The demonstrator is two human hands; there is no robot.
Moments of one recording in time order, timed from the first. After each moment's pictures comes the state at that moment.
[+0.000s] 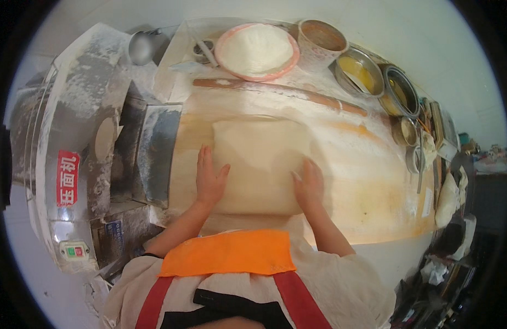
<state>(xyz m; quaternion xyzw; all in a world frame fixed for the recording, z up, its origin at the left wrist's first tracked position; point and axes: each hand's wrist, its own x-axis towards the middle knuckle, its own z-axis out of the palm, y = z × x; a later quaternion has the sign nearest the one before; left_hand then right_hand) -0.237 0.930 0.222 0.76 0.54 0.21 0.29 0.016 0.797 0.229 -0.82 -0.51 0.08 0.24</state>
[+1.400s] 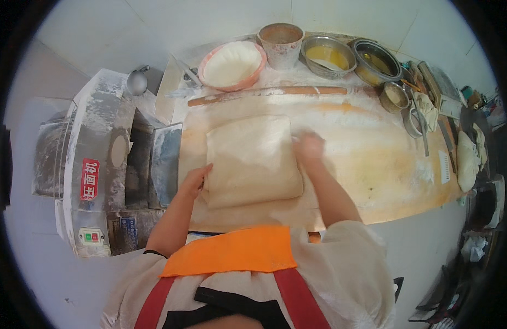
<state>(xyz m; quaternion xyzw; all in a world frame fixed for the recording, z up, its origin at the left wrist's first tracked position) -0.266 0.956 0.231 0.44 0.63 0.11 0.63 0.093 0.826 0.189 -0.87 -0.46 0.08 0.17</state>
